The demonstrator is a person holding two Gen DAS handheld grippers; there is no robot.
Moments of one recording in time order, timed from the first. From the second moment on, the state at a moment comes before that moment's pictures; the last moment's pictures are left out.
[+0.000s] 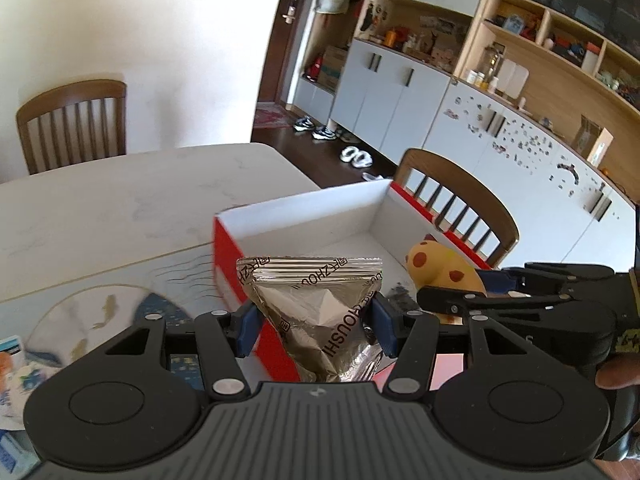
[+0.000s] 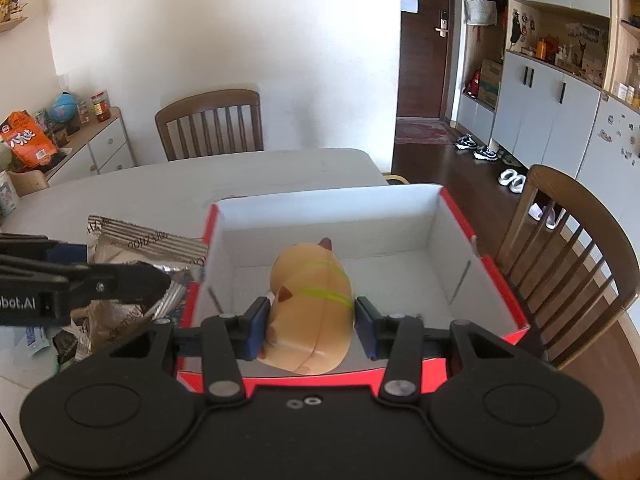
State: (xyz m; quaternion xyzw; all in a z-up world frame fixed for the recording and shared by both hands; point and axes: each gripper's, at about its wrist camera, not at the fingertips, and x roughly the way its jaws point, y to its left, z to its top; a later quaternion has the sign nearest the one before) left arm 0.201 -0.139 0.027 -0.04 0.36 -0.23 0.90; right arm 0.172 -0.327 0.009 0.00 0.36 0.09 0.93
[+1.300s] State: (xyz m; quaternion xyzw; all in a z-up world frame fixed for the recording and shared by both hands) left arm 0.290 -0.254 -0.034 0.06 0.46 -0.28 0.84; right arm 0.283 -0.381 -0.035 -0.05 0.42 0.10 0.90
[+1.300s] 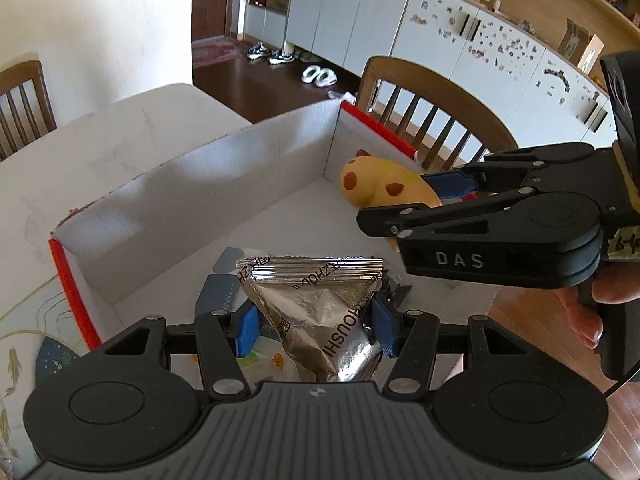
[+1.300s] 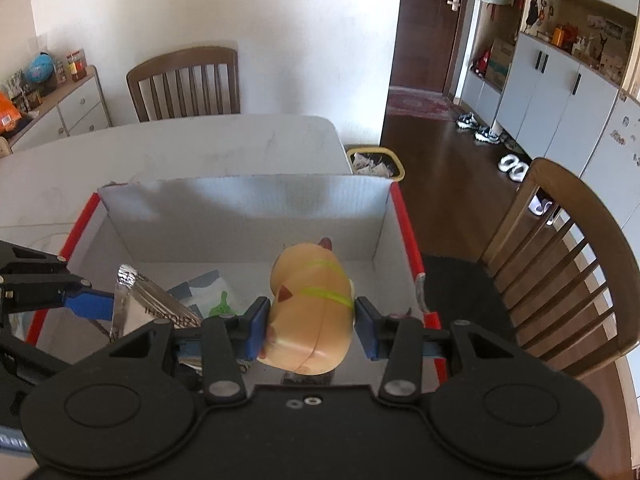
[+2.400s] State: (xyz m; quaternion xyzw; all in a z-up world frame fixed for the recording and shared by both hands) left arm 0.299 -0.257 -0.053 0.06 0.49 -0.29 0.82; right arm 0.325 -0.364 -0.098 -0.05 0.52 0.07 0.85
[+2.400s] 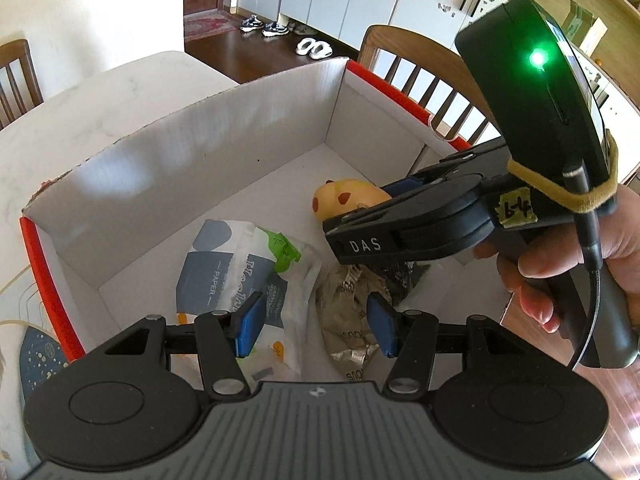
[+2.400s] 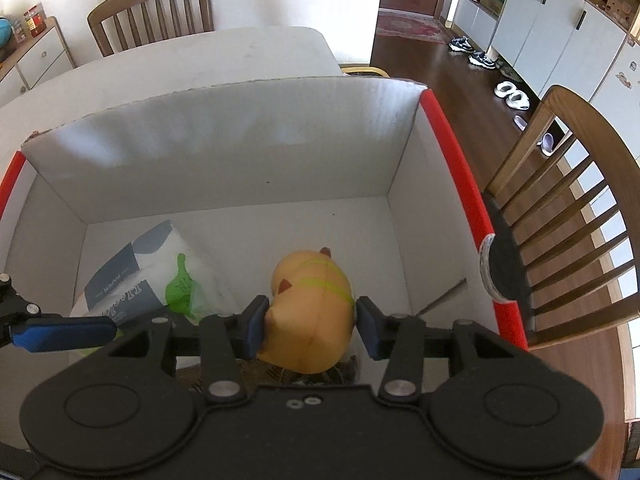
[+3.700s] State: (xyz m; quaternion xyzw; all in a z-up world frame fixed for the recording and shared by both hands) left arm 0.253 -0.237 -0.004 0.05 0.44 -0.32 0.84; right arm 0.257 -0.373 -0.002 -0.02 0.45 0.11 0.89
